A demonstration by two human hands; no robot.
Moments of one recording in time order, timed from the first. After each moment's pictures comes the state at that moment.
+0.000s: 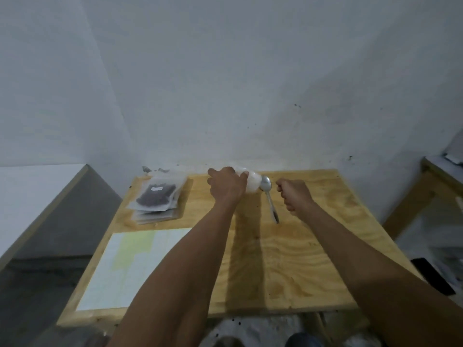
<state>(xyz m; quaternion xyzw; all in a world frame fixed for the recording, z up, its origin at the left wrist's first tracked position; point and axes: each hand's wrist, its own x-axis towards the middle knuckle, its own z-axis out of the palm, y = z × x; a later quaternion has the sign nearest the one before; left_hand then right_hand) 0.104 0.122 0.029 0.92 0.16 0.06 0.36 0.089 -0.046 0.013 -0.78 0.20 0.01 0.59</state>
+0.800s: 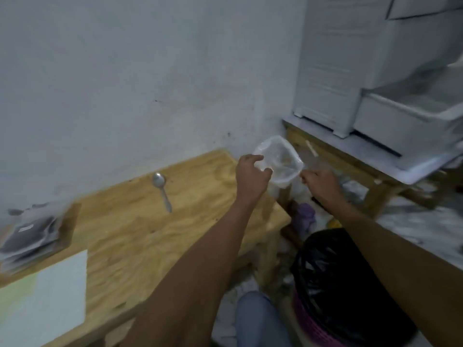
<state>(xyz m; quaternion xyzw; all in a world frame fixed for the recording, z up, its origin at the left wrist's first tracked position) -0.030 -0.166 0.023 0.82 -0.19 0.02 0.54 -0.125 -0.324 0.013 -0.80 0.29 -0.22 0.47</state>
